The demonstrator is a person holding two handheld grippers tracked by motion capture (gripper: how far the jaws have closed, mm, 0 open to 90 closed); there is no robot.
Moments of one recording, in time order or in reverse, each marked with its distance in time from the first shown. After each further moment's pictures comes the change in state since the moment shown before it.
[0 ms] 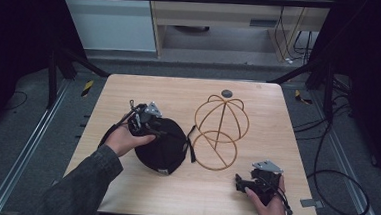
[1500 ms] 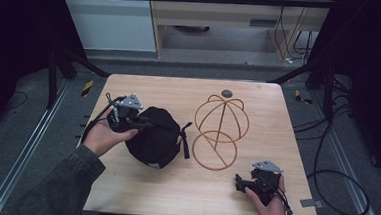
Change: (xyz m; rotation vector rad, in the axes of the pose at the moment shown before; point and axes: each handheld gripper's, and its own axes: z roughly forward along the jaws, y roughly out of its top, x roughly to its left) left arm 0.008 -0.008 -0.071 -0.127 -0.025 -0.014; right arm 0.000 0.000 0.000 0.001 0.001 -0.002
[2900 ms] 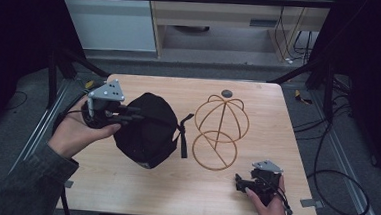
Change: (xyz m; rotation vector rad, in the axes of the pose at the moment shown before) left arm -0.035 0.042 -0.093 -0.090 -0.015 0.123; right arm 0.000 0.000 0.000 0.001 0.001 -0.003
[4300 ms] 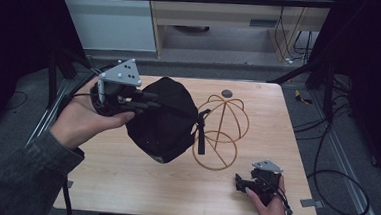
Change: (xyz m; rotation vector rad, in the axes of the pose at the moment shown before) left arm -0.025 0.074 -0.021 -0.024 -0.009 0.097; right arm 0.000 0.000 0.000 0.004 0.000 -0.001
